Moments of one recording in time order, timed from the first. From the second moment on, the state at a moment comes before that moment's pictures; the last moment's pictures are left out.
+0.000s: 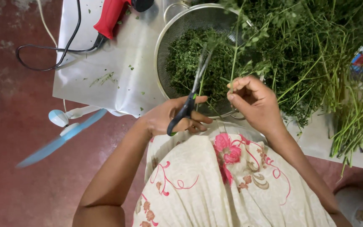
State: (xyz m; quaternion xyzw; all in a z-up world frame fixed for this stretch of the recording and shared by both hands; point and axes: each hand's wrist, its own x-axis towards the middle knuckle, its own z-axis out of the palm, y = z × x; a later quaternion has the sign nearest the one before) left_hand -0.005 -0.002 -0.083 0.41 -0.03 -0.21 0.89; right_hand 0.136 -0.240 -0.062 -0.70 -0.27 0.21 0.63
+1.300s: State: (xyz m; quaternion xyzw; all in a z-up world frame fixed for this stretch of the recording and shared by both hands) left_hand 0.038 0.011 -0.070 0.47 0.10 -0.30 0.82; right_hand 0.149 -0.312 0.008 -0.84 -0.37 0.18 0.35
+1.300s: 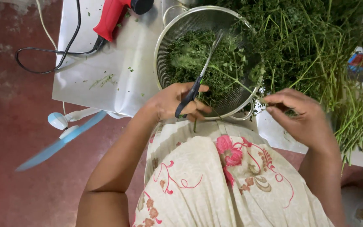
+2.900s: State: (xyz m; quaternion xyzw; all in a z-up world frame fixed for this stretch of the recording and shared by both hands) left_hand 0.001 -0.042 -0.047 0.22 -0.01 -0.30 0.93; right_hand 0.165 -0.251 -0.026 -0.70 -0.12 0.21 0.67
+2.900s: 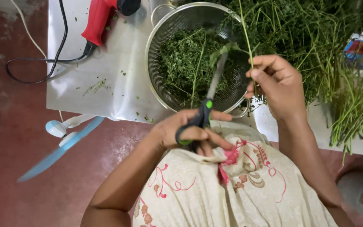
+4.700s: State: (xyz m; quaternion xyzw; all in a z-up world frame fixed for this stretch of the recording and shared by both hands) left_hand -0.027 -0.017 -0.059 0.37 0.05 -0.03 0.93; right_hand 0.122 -0.181 -0.051 -0.88 -0.35 0.30 0.13
